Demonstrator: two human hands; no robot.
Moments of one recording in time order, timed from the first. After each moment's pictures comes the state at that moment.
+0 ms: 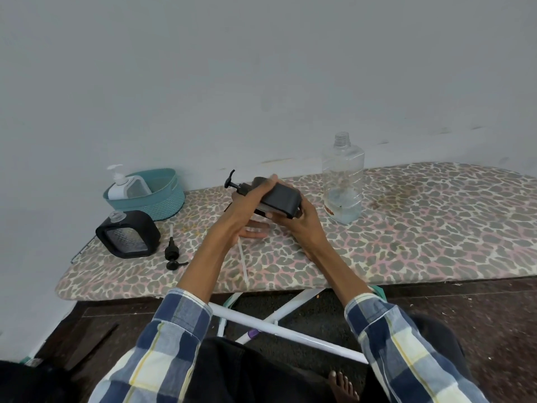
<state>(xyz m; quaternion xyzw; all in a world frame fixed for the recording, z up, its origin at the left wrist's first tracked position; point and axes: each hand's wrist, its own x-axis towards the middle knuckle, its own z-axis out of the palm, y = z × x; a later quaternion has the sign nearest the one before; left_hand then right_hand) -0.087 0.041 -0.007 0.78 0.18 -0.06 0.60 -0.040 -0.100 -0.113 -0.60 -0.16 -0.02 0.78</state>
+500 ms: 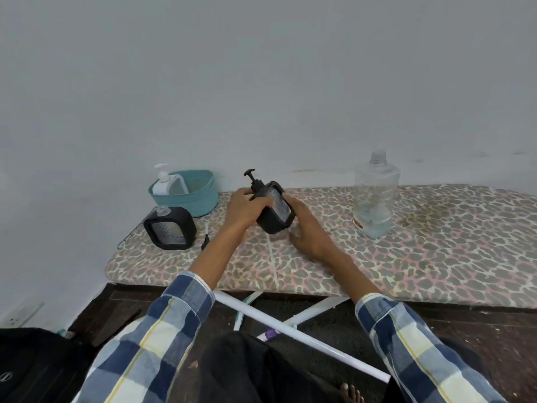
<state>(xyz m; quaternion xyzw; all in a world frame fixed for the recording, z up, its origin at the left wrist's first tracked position) -0.093 0.095 0.006 0.78 0.21 0.13 0.57 -0.029 -0.066 -0.106 -0.81 -0.32 -0.03 0.49</state>
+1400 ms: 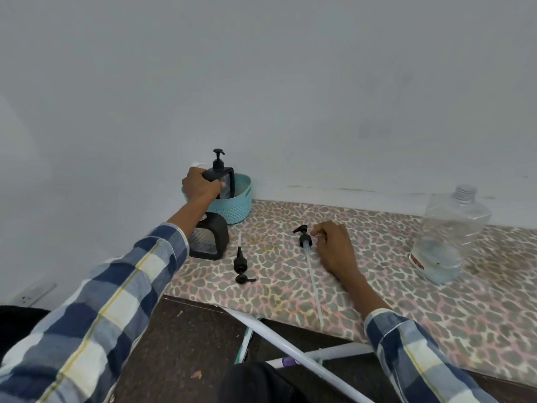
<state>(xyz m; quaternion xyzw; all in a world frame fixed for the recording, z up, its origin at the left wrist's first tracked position) -0.039 0.316 0.030 0.82 0.34 0.29 0.37 0.026 0.010 -0.128 -0.88 -0.18 -0.08 0.44</state>
